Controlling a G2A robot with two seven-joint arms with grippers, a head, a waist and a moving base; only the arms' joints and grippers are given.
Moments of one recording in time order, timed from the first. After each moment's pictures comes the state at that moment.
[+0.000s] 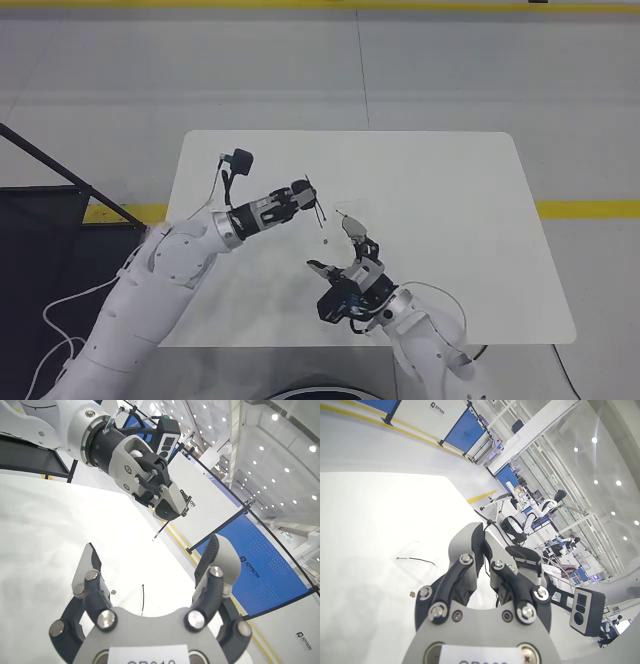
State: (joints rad) left arm 1.03 -1.04 -1.15 -1.59 0.05 -0.51 -0.53; right arm -1.43 -1.32 1.07 -1.89 -2.11 -0.18 -0.16
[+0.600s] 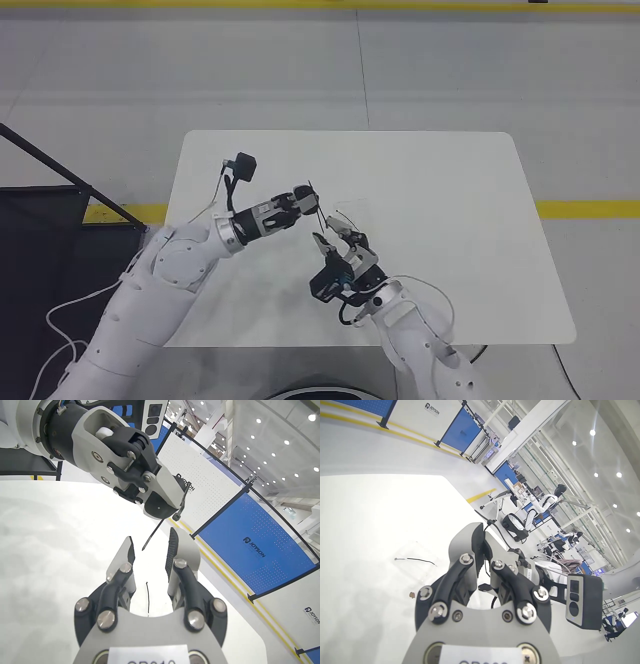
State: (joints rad) left arm 1.05 -1.05 -1.15 -1.59 0.09 -0.55 -0.51; right arm -1.37 -1.34 1.03 -1.83 -2.02 -0.12 -0.07
